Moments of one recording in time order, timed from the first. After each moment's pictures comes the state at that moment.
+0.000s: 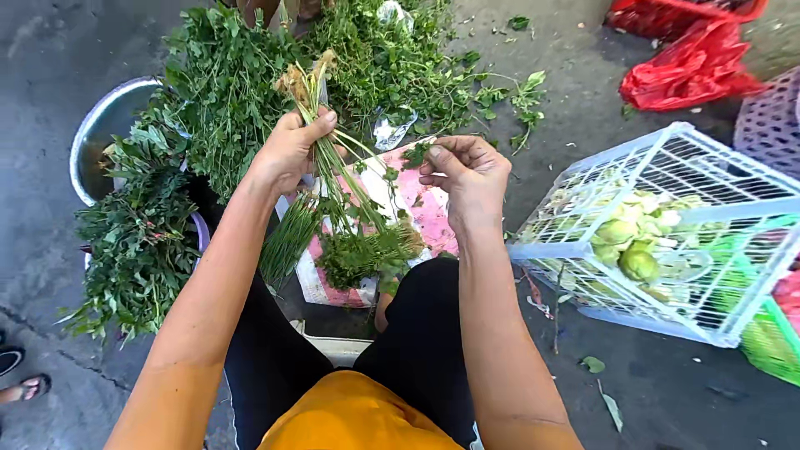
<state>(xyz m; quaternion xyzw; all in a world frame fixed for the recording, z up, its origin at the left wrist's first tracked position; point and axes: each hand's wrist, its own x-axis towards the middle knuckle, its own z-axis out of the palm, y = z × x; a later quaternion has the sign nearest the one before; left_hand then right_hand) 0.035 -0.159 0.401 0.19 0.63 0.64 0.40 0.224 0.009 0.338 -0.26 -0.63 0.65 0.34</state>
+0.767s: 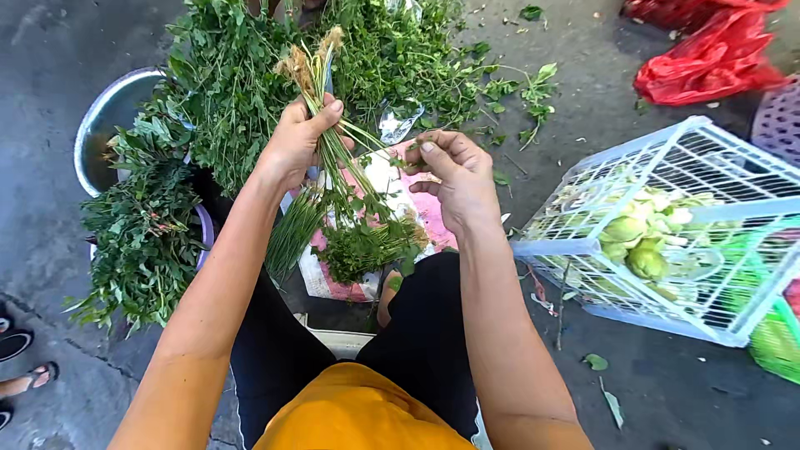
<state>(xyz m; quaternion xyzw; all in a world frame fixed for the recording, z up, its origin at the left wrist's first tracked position) 0.041 -0.163 0.398 0.21 0.63 0.65 0.37 0.221 -0.011 0.349 -0.26 -0.64 0.68 0.24</state>
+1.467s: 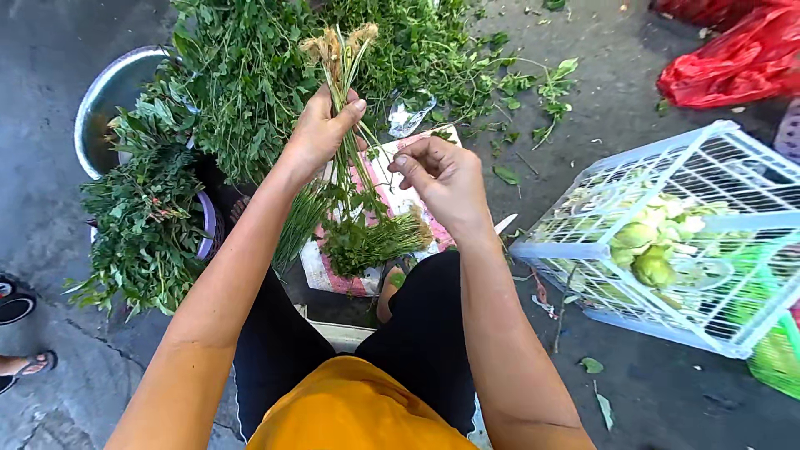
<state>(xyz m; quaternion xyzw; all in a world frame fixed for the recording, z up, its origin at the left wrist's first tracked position) 0.043 -0.155 0.385 0.28 0.69 0.59 0.32 0.212 -0.024 0.343 -0.16 -0.83 0.50 0.21</state>
